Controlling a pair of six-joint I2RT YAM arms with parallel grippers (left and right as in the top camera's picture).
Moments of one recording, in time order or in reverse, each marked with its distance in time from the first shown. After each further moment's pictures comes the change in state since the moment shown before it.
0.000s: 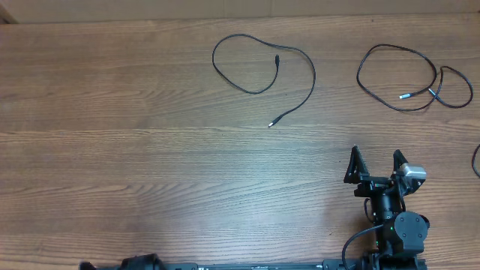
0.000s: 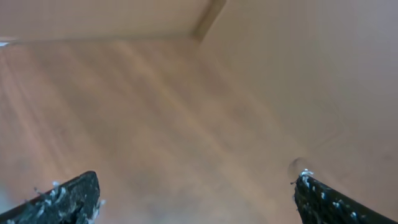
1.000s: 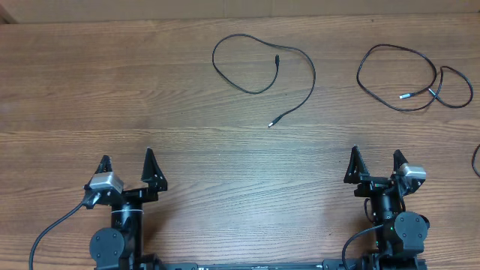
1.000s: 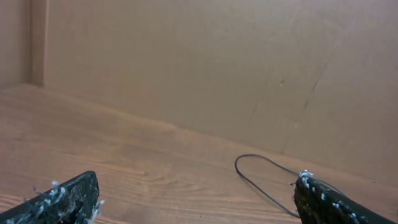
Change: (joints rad) left arm 0.000 0.002 -1.076 1.413 0.444 0.417; right arm 0.000 0.000 0.000 0.000 0.000 -0.003
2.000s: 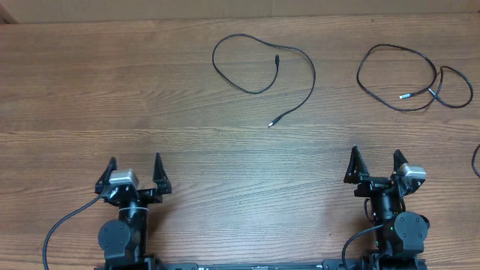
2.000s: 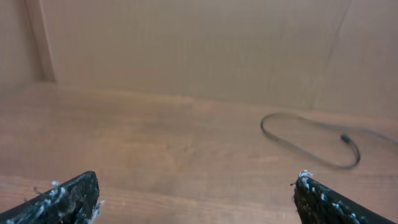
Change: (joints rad) left arm 0.000 0.000 -0.119 0.010 0.006 0.199; right arm 0.000 0.000 0.000 0.000 0.000 -0.001
